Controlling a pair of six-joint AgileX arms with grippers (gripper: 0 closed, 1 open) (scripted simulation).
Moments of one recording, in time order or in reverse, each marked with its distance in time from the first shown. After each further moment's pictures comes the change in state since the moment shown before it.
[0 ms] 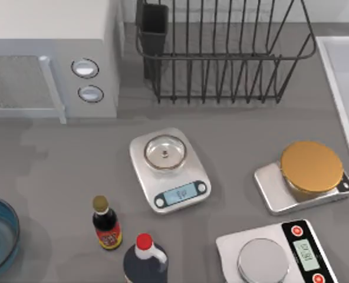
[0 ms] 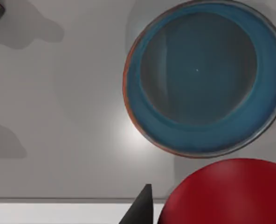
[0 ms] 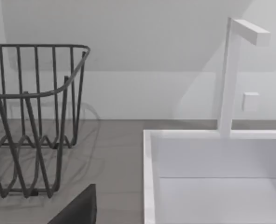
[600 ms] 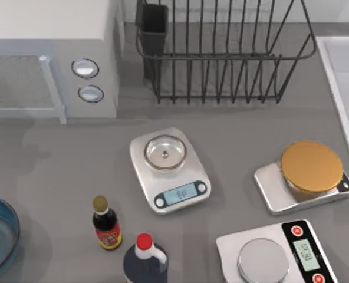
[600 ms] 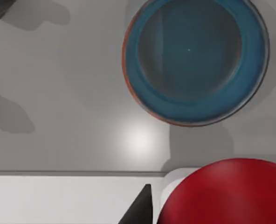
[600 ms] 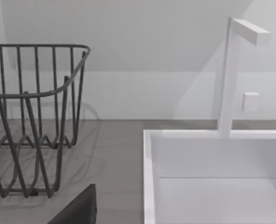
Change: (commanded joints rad) left arm -0.003 -0.028 0.154 -0.155 -0.001 -0.006; right arm 0.000 0.000 0.000 0.000 0.000 0.000
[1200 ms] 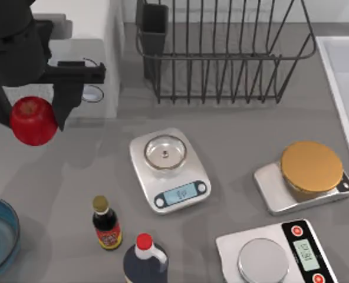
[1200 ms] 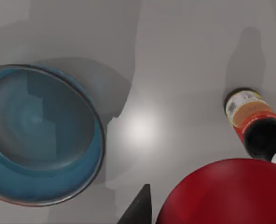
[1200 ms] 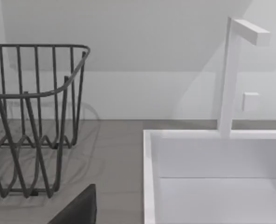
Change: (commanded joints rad) left arm -0.517 0.277 0.066 0.174 0.004 -0.511; right arm 0.000 0.000 0.000 0.000 0.000 0.000
